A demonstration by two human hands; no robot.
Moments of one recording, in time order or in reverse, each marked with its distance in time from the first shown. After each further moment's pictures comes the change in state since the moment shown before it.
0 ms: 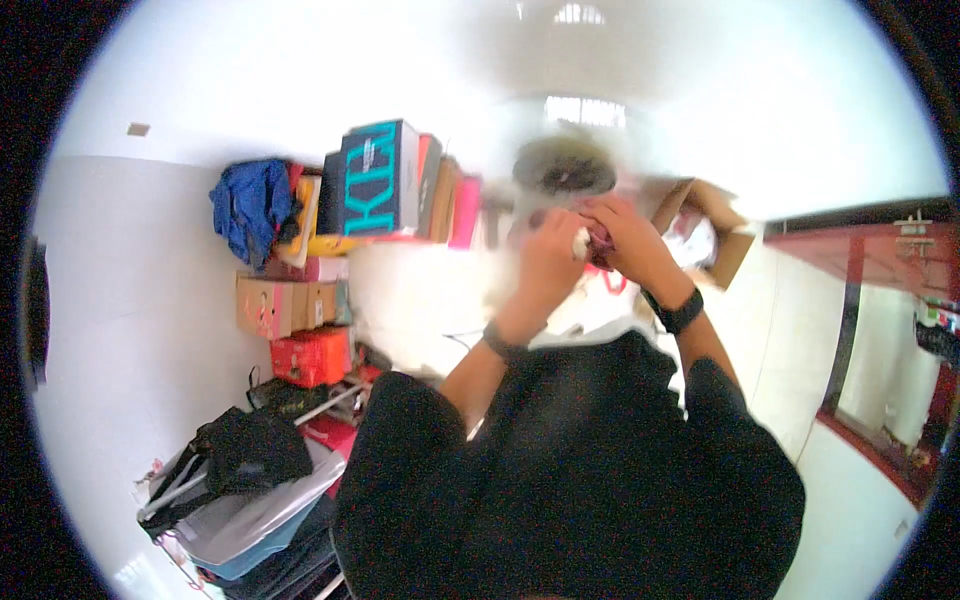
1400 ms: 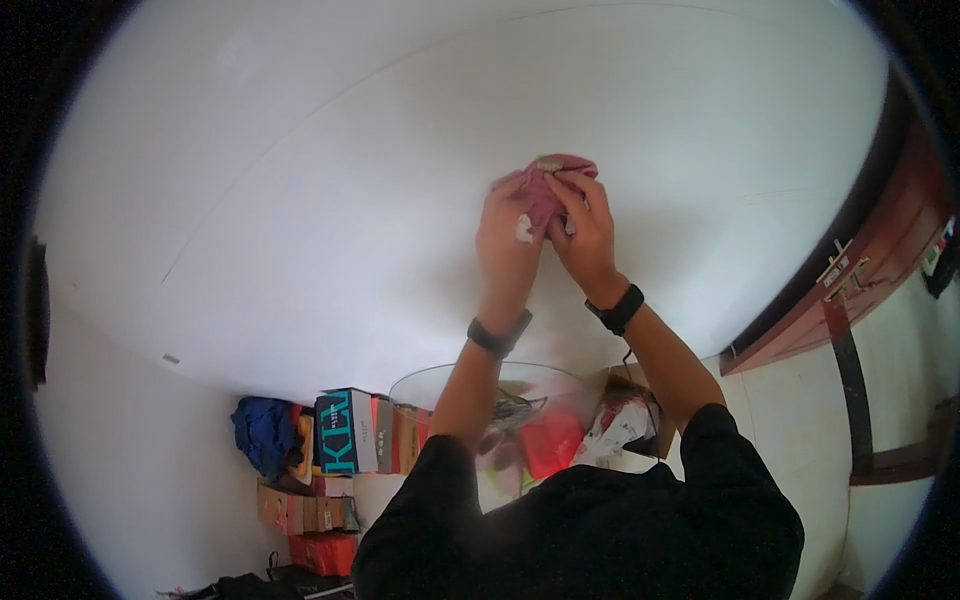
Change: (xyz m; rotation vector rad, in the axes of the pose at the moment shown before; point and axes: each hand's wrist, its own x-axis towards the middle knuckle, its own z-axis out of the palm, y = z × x) left_hand 0.377 0.261 0.179 -0.077 0.471 0.776; right_hand 0.090 0.174 -0.372 -0.192 1.180 -0.354
